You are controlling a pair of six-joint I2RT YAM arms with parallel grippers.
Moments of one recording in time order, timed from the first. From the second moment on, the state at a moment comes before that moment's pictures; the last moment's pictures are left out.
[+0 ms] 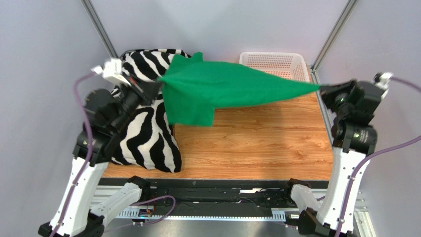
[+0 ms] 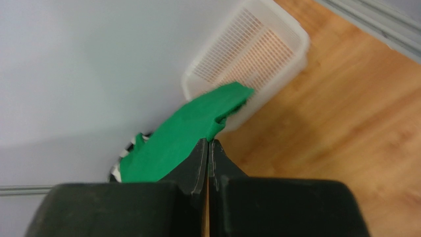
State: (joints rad) left arm -0.38 0.94 1.50 -0.46 0.02 -0.55; right arm -0.30 1.00 1.57 -0.77 -0.07 0.83
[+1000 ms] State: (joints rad) left arm -0.48 0.71 0.49 -0.66 -0.04 -0.94; right arm -0.47 0.92 0.58 -0.80 0.10 0.81
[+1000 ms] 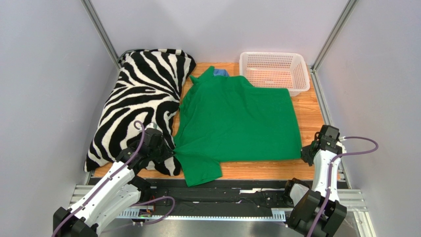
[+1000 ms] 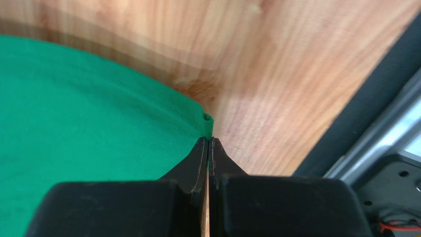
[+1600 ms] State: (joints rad) left arm -0.78 0.60 0.50 -0.87 -0.30 -1.17; right arm -0.54 0.89 0.62 -0.90 0.12 0.84
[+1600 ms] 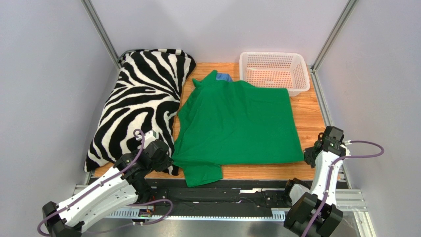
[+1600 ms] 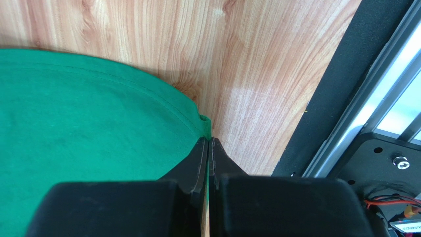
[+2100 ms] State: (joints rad) left arm -0.90 1.09 0.83 -0.85 -0.54 -1.08; right arm -0.49 1.03 0.76 -0.82 0.07 0.78
